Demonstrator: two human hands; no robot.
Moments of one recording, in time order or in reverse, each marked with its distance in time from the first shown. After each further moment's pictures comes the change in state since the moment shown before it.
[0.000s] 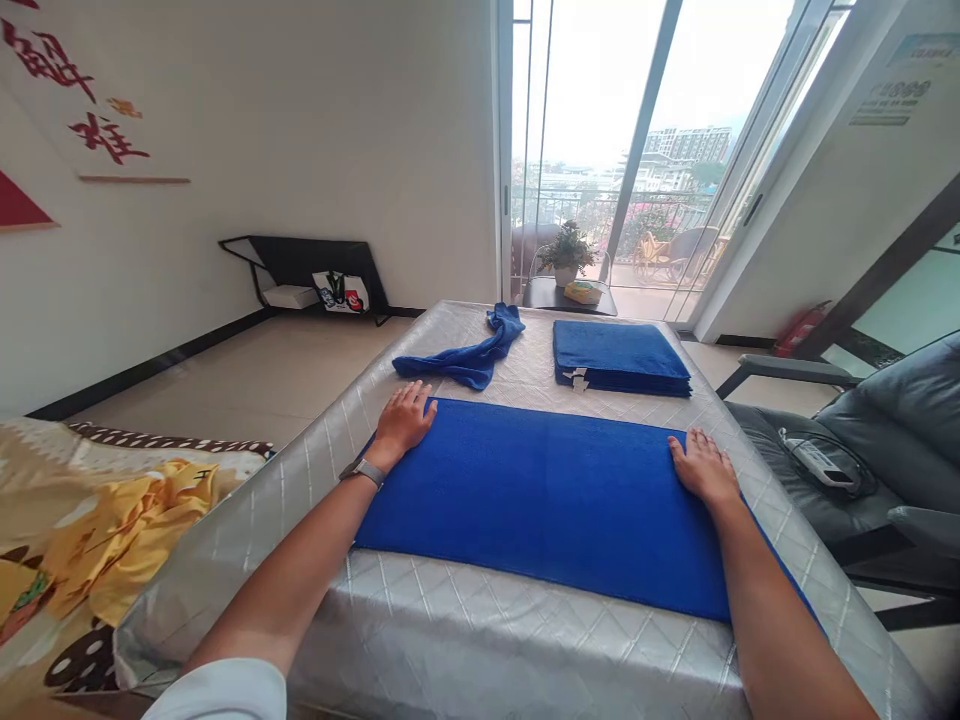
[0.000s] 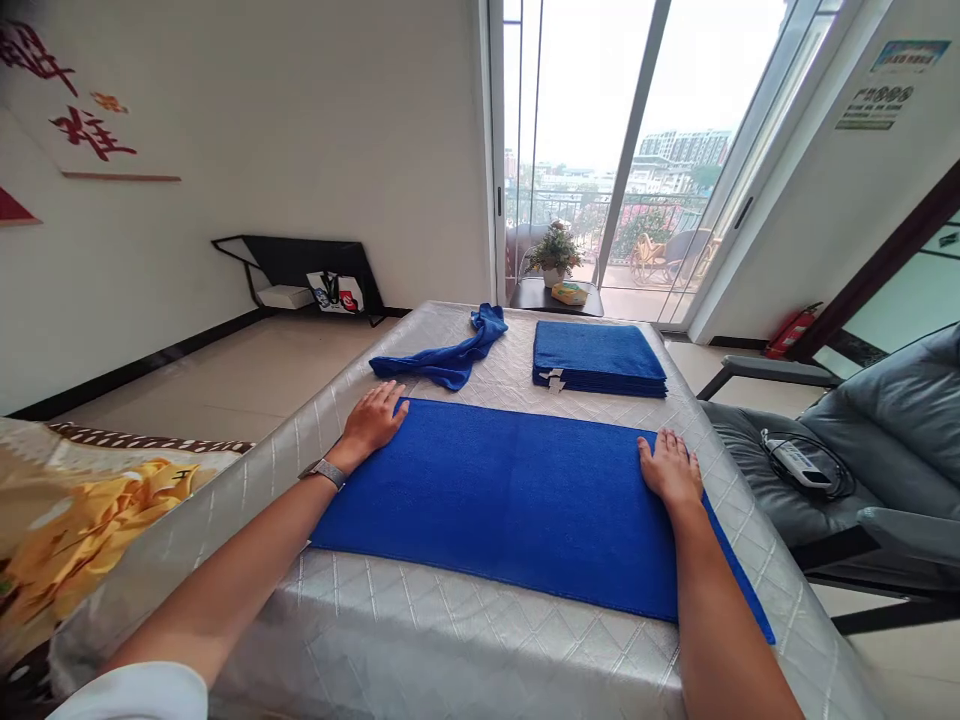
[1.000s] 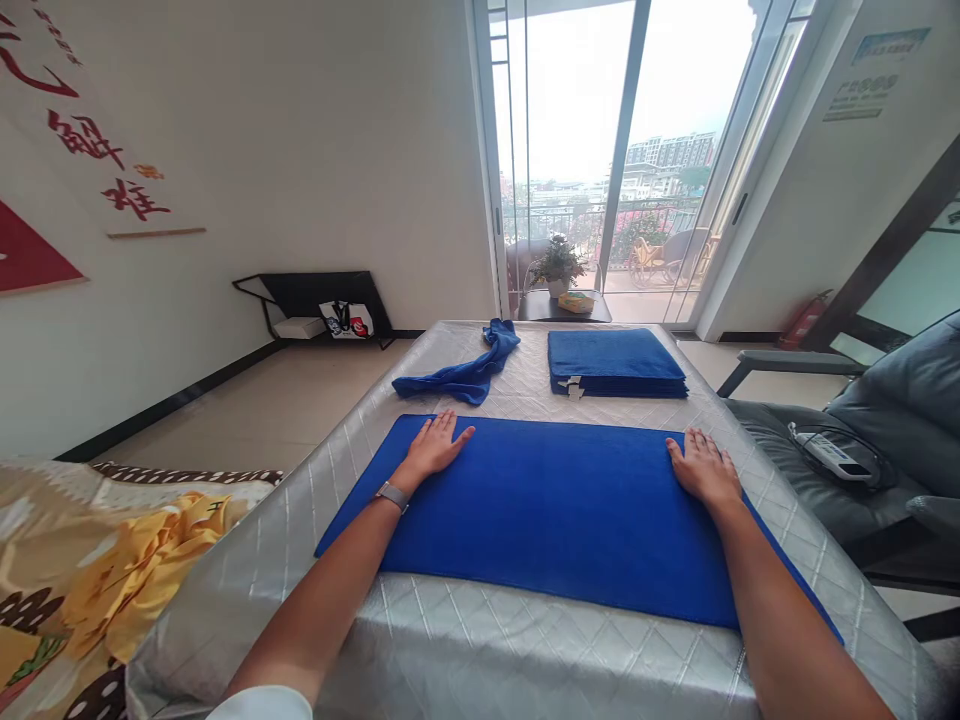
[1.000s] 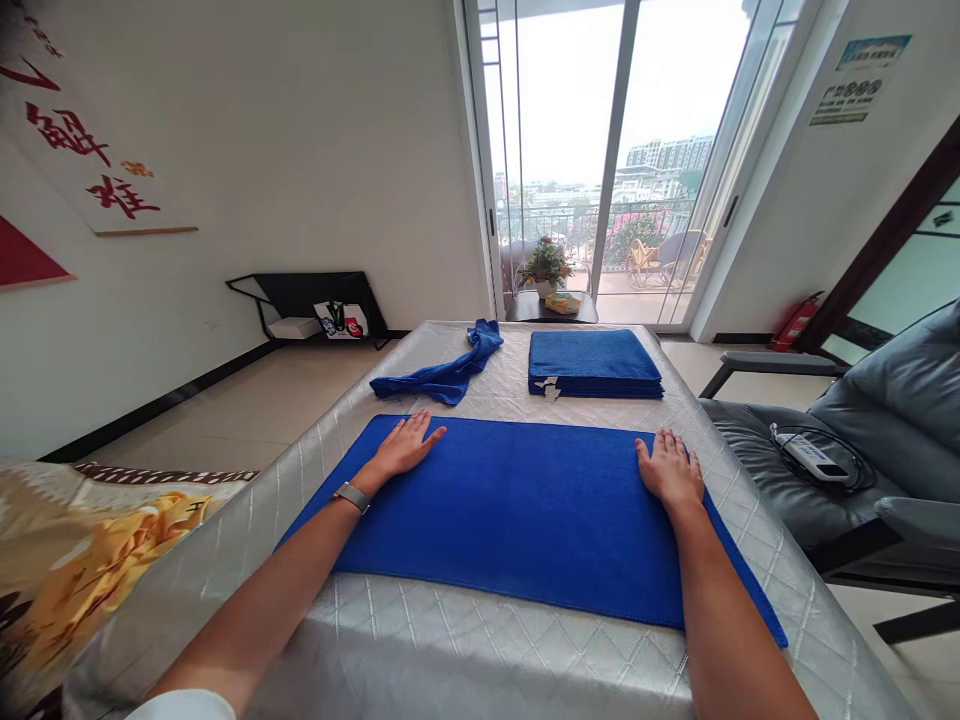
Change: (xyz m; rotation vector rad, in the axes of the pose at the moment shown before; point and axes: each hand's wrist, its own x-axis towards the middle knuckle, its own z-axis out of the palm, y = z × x) left_hand 0.002 0.051 0.007 -0.169 -0.339 0.048; right_hand 0.000 -0.002 0.004 0.010 0.017 0.022
